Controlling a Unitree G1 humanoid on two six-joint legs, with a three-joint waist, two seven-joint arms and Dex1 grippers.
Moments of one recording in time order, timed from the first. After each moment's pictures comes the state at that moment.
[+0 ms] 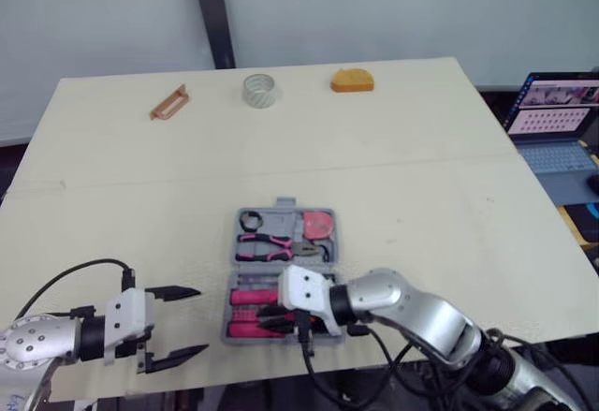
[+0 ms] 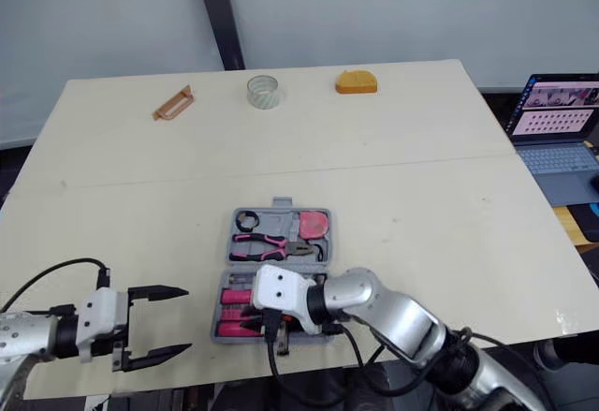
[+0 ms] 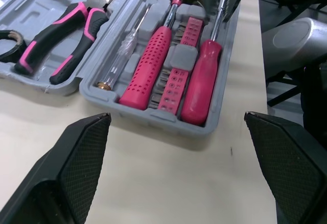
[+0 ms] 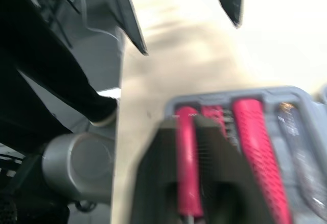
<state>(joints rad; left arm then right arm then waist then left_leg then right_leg) 0.38 0.81 0.28 -0.27 -0.35 -0.04 -1.16 -0.38 -0.48 0.70 -0.43 0.29 0.58 0.82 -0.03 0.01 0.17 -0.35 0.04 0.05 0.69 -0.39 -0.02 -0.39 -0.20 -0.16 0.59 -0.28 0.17</state>
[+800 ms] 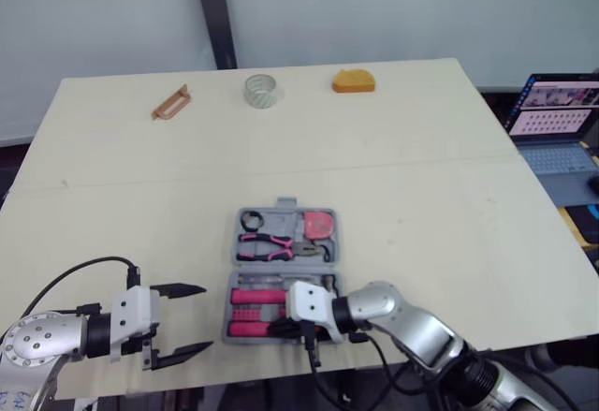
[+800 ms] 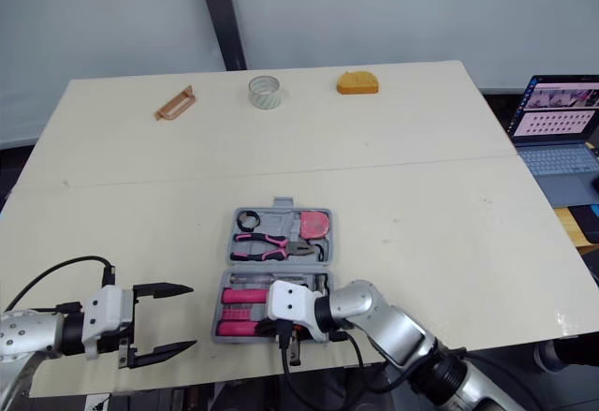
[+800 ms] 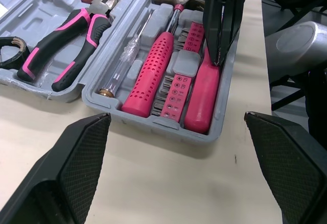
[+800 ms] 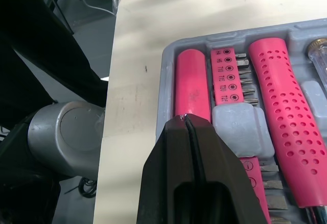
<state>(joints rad) 0.36 0.81 0.26 -0.27 -0.35 -0.04 -1.14 -0.30 -0.44 0.69 -0.23 0.15 0.41 0.90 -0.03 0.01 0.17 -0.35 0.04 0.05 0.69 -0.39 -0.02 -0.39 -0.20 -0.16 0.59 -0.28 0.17</state>
